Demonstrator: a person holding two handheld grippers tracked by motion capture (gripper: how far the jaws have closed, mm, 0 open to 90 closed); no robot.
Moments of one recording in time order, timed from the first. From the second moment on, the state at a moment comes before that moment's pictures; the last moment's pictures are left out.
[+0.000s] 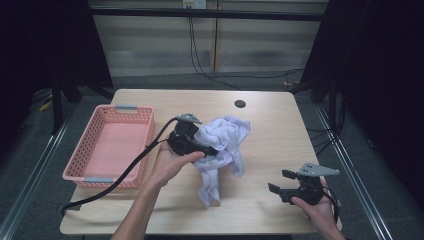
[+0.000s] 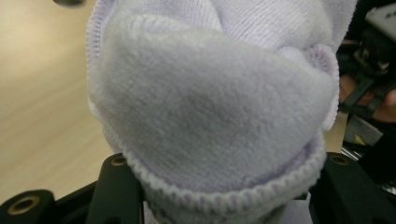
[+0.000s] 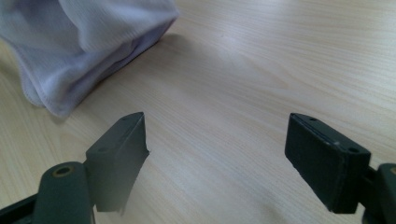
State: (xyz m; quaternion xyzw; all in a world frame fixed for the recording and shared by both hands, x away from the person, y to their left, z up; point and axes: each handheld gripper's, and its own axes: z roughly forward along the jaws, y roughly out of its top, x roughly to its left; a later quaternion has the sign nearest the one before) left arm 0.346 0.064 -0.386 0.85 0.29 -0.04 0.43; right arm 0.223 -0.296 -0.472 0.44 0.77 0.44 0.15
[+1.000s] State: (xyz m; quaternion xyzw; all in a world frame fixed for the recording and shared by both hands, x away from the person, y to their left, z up) left arm 0.326 0.066 -0.446 0.86 0.30 -0.04 0.42; right arm 0.223 -0.287 -0.473 0.44 0.77 0.45 0.13
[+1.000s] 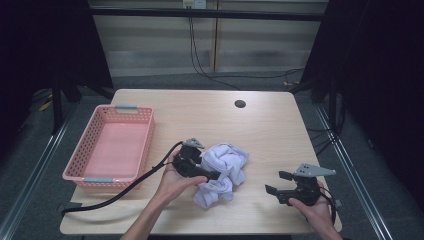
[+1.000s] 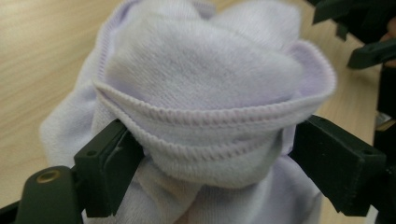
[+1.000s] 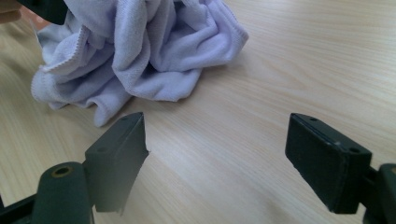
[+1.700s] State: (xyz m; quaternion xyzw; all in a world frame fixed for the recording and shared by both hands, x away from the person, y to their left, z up) left arm 0.250 0.117 -0.431 0.85 0.28 0.01 0.44; right arm 0.267 -0.194 -0.430 0.32 0.80 0.49 0.09
